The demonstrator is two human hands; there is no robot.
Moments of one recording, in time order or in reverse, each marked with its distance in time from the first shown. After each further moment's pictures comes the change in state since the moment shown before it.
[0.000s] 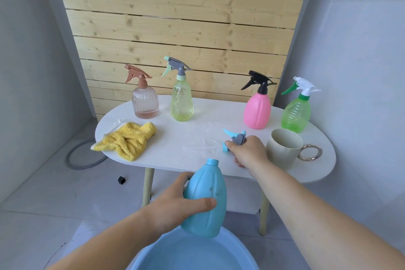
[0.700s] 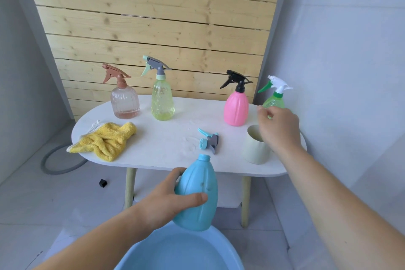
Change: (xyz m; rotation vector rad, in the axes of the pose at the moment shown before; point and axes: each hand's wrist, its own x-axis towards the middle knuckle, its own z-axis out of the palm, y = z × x) left_hand 0.000 0.008 0.023 0.005 -0.057 0.053; right_hand -0.017 -0.017 -0.116 -0.297 0.463 -0.372
